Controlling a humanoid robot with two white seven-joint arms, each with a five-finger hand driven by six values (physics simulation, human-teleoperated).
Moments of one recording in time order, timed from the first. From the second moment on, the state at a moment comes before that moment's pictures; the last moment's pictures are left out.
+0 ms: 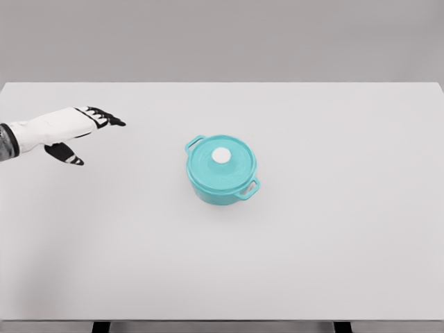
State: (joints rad) left arm -0.54 0.71 -0.35 -1.27 -0.51 -0.61 -0.58; right arm 0.04 0.00 0.71 -0.07 0.28 -0.16 0.10
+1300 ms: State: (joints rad) left arm -0.99 0.53 -0.99 -1.38 -0.29 -0.61 -0.58; right arm 0.04 0.00 0.71 -0.06 0.28 -0.16 0.10
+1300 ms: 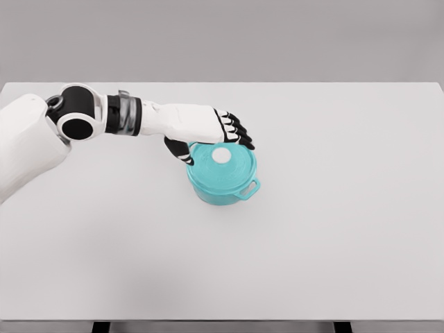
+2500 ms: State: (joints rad) left arm -0.98 0.49 -0.99 -1.35 -0.40 -0.61 -0.58; right arm 0.04 0.00 0.71 -0.06 0.28 -0.16 0.10
